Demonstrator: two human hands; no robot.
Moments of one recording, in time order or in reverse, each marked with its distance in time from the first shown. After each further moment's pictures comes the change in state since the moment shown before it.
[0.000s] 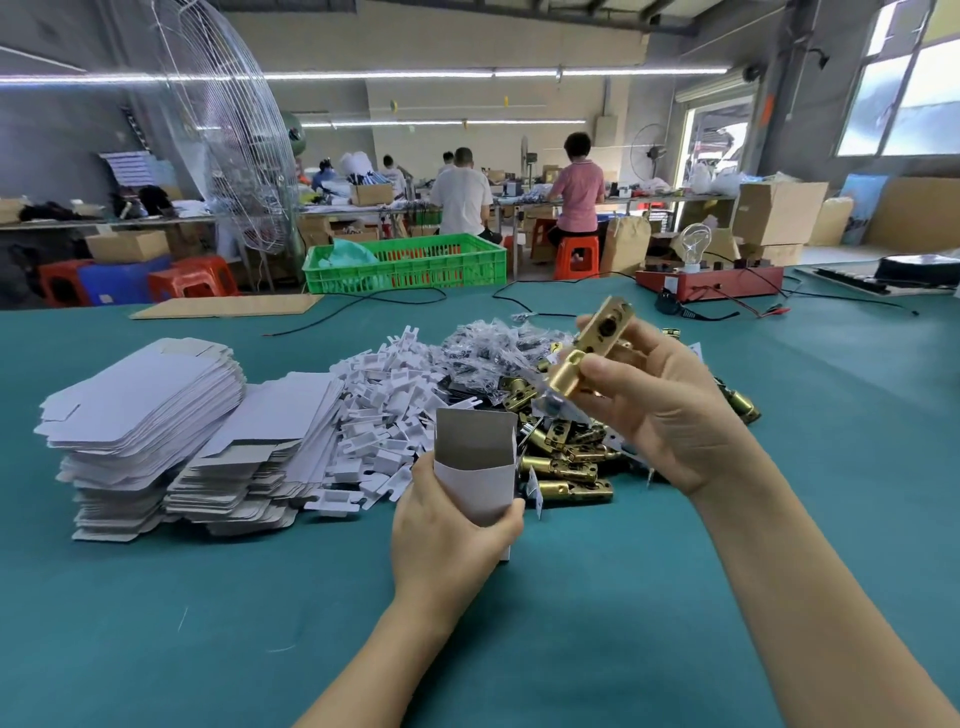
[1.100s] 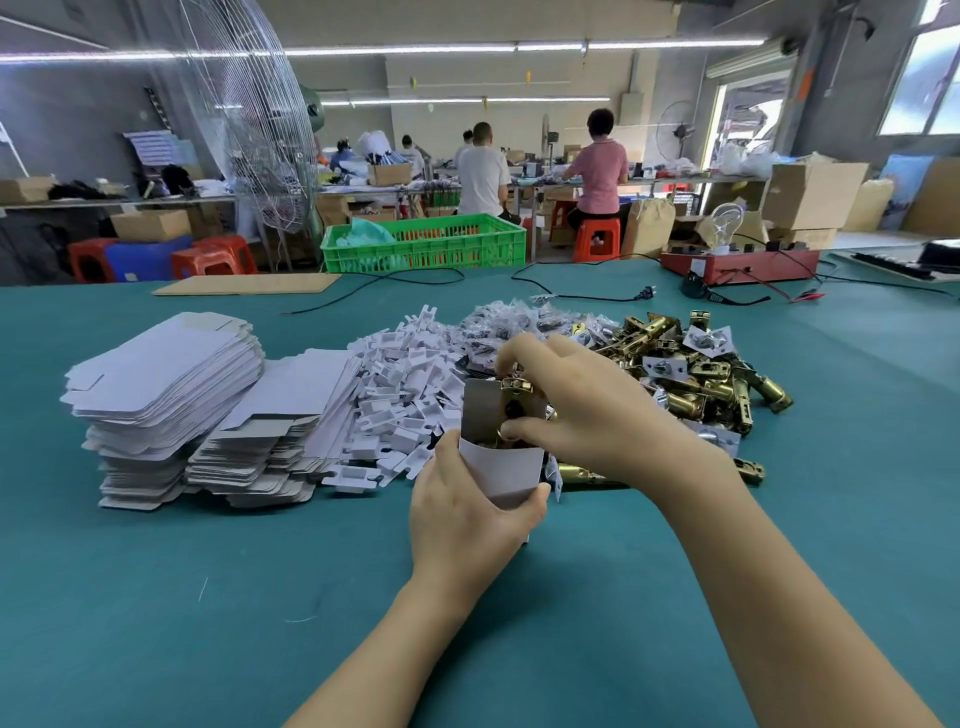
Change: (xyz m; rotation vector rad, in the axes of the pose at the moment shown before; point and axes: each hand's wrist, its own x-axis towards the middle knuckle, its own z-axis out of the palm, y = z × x) left_hand 0.001 -0.002 0.005 0.060 0.029 0.066; right_hand 0.019 0.029 0.042 -1.552 -0.275 -0.244
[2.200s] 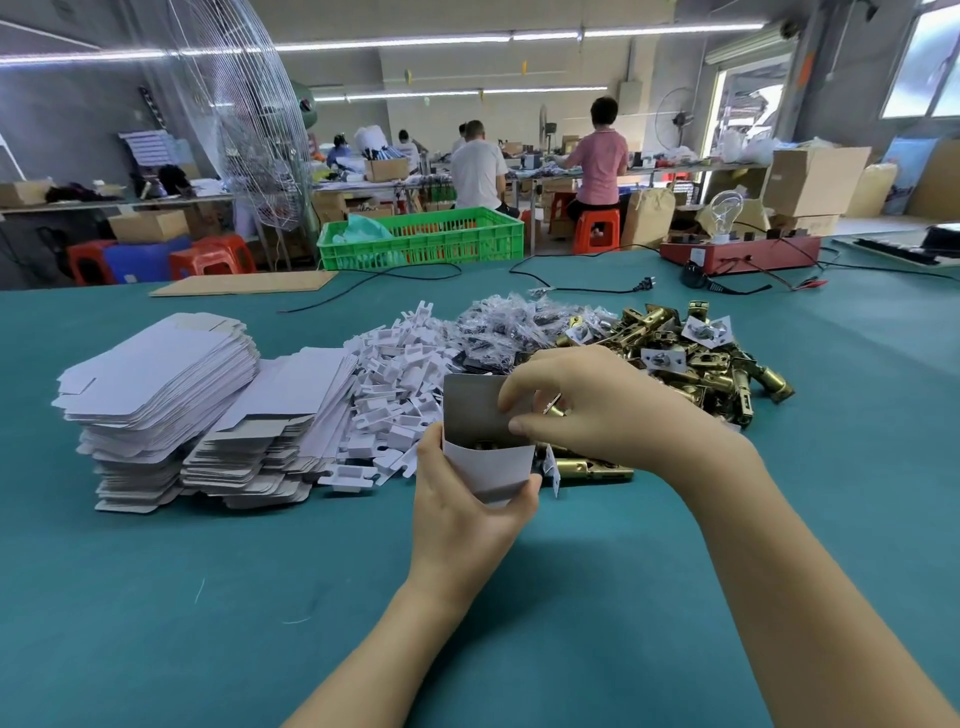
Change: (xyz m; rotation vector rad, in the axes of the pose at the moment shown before) left_hand -0.003 0.001 -0.001 -0.325 0.008 0.012; right_hand -0.001 0.011 -0.010 0.148 -0.120 -0.033
